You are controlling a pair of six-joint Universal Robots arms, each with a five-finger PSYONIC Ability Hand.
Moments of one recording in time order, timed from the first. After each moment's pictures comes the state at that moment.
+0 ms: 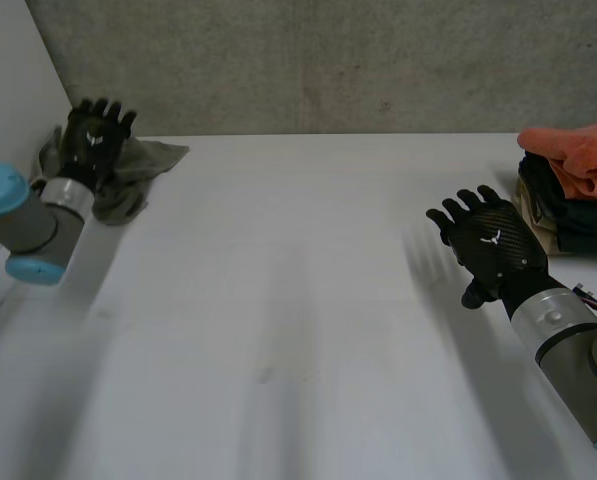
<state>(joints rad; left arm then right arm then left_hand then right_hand) 4.68 -2.66 -0.79 3.67 -1.22 3.74 1.78 -1.33 1.97 -0.53 1.27 2.55 0.22 0.25 0.25 0.24 0.06 0.23 0.21 0.21 0.21 0.05</state>
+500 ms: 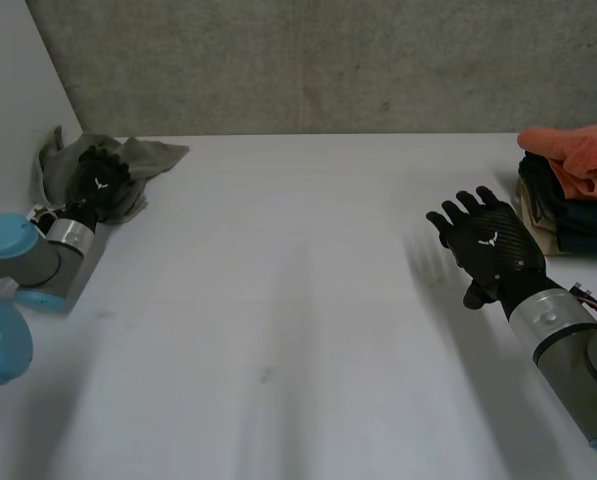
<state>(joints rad) 4.75 -3.04 -0.38 3.67 -1.08 4.01 1.78 -1.31 1.96 -0.54 1.27 2.51 0.86 0.78 0.78 0.78 0.60 0.23 0.21 0.21 0.21 0.05</state>
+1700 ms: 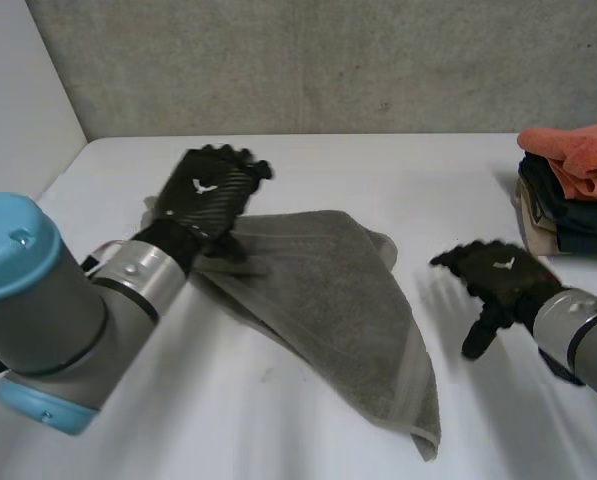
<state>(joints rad) 4.22 -1.83 -1.68 3.52 -1.40 3.45 1.77 -1.37 1.78 0.10 1.30 2.77 0.39 0.38 0.38 0.37 0.19 0.23 0.21 0.21 0.21 0.05</state>
